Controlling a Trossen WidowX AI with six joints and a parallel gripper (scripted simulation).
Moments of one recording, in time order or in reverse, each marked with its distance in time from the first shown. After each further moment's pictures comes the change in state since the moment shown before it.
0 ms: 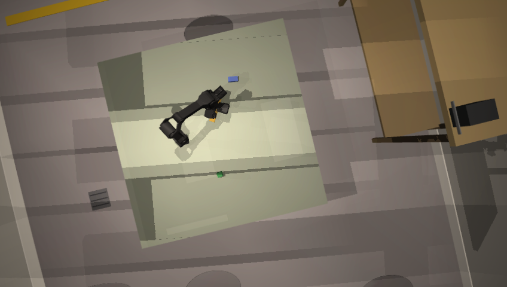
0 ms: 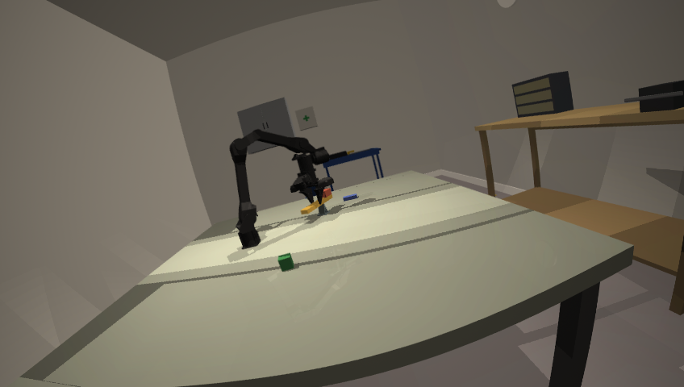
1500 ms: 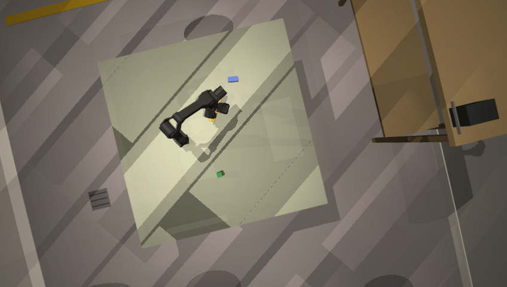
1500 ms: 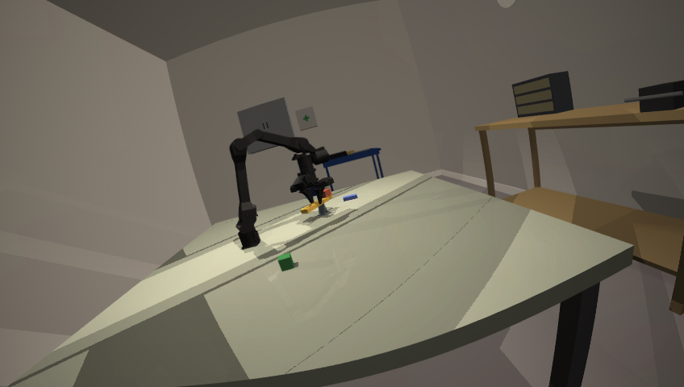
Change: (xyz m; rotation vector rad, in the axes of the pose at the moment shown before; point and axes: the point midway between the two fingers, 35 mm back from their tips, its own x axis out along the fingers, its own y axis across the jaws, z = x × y) arm 0.000 0.000 0.000 0.000 0.000 0.000
